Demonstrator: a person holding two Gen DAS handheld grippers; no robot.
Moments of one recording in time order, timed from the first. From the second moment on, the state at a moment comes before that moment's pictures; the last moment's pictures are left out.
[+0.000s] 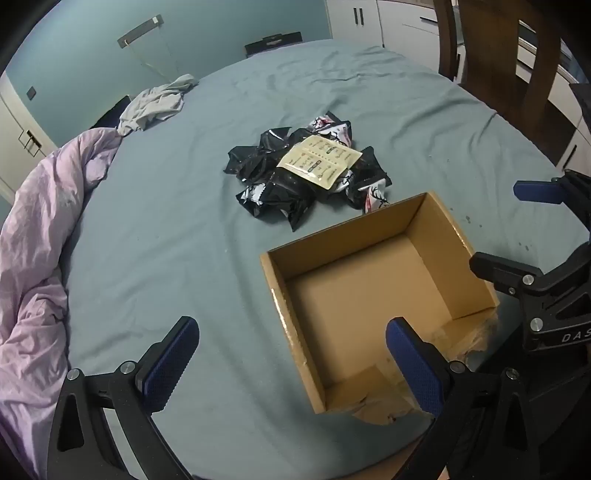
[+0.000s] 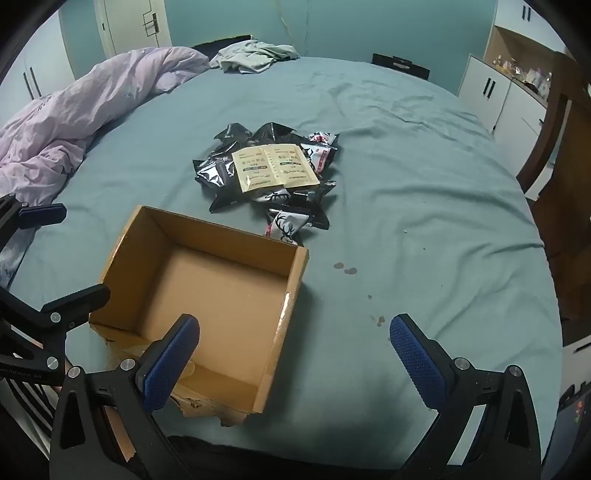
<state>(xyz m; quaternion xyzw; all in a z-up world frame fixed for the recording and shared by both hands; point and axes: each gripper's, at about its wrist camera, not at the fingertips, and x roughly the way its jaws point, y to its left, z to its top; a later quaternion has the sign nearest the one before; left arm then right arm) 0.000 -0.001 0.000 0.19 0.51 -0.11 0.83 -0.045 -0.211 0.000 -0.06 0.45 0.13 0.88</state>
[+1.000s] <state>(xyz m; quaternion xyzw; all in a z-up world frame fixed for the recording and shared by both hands) -0.002 0.001 0.004 0.17 0.51 -0.12 0.83 -0.043 -0.202 -0.005 -0.09 0.45 0.12 0.88</state>
